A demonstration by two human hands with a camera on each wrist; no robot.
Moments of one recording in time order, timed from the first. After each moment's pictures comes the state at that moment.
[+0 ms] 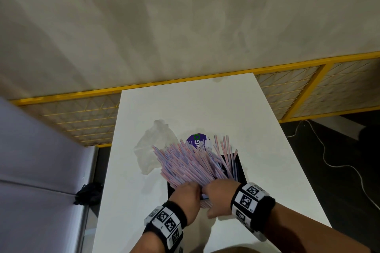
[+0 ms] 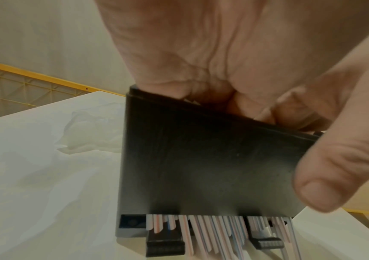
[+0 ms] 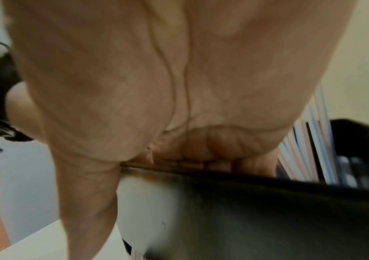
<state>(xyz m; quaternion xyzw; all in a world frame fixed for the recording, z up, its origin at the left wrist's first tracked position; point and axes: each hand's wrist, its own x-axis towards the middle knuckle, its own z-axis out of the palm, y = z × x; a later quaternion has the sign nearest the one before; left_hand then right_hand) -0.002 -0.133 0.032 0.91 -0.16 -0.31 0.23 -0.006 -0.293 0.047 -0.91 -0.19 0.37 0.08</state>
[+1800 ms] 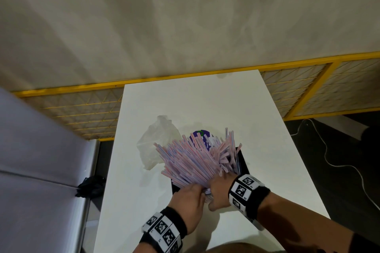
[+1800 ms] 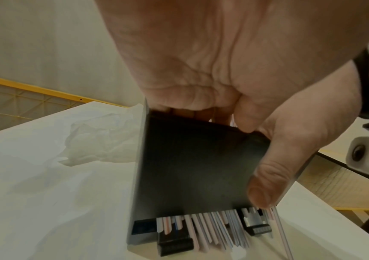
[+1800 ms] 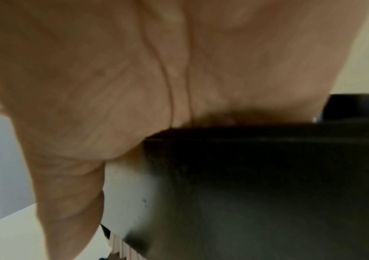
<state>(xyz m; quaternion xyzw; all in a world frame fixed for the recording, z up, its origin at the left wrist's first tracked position) -0.024 -0.116 0.028 0.92 -0.21 -0.23 0.24 0.005 -0.288 0.030 -0.91 -0.16 0.38 -0.01</state>
